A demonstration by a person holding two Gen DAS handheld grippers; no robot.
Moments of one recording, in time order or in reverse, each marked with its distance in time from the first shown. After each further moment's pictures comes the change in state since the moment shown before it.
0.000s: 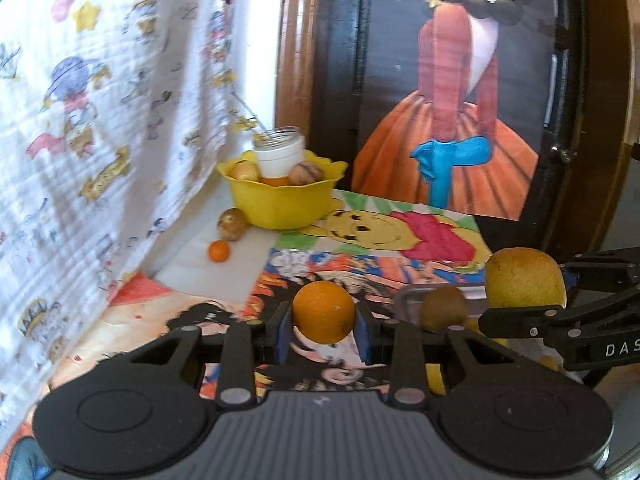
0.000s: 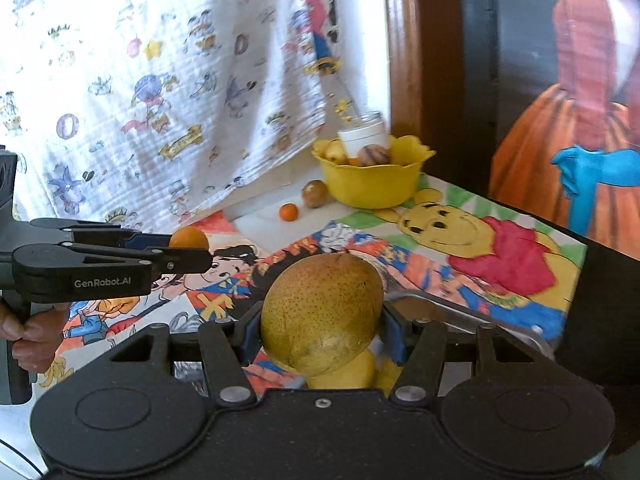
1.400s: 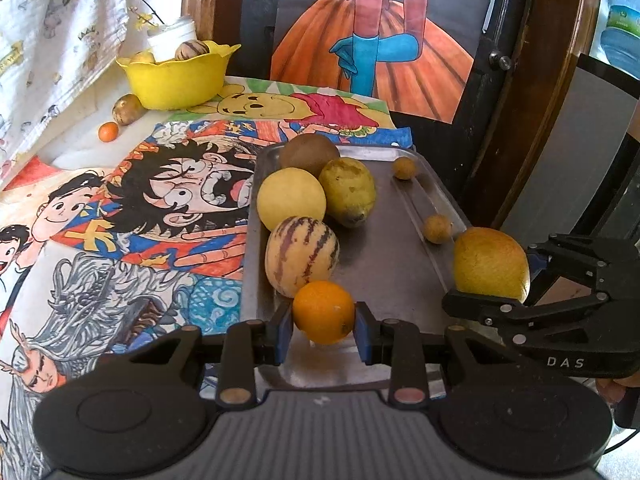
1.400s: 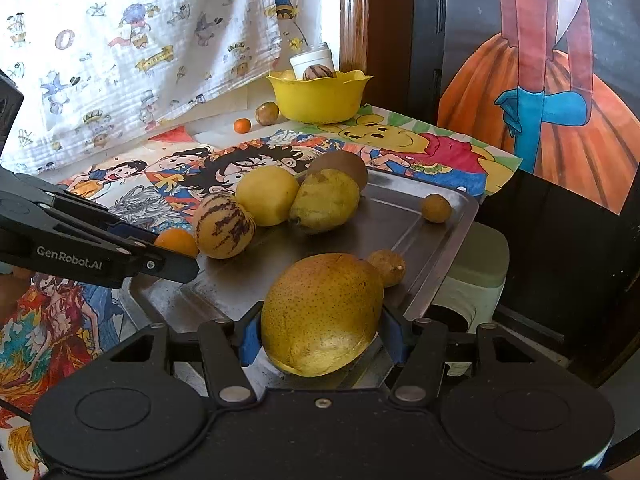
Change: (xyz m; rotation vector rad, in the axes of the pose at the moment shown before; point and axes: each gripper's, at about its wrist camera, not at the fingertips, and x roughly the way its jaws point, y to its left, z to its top) left arm 0.008 -0.102 -0.087 0.024 0.254 -0.151; right arm -0.039 -0.040 -0.133 -0.019 0.073 -0.104
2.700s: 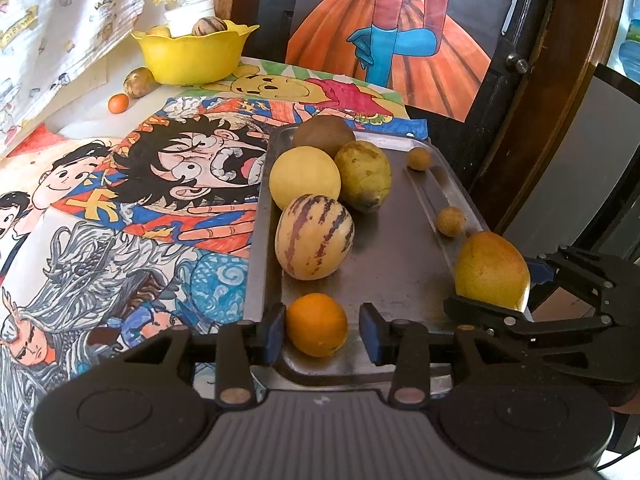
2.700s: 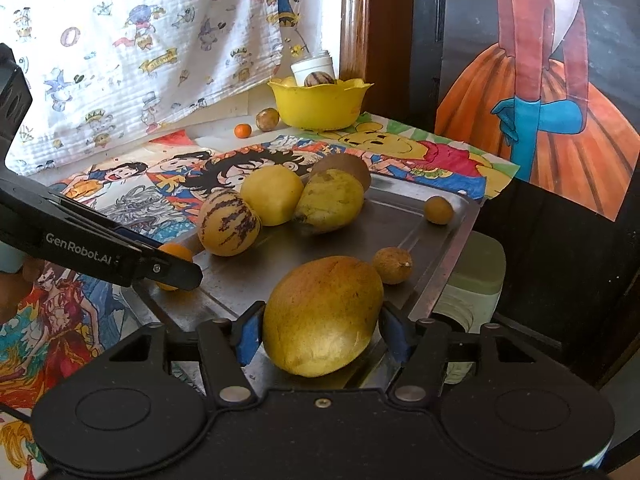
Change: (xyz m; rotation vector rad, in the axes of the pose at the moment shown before) left arm 0.005 0.008 -0.006 -0.074 0.026 0.001; right arm -0.003 0.008 -0.009 -0.009 -0.040 -0.021
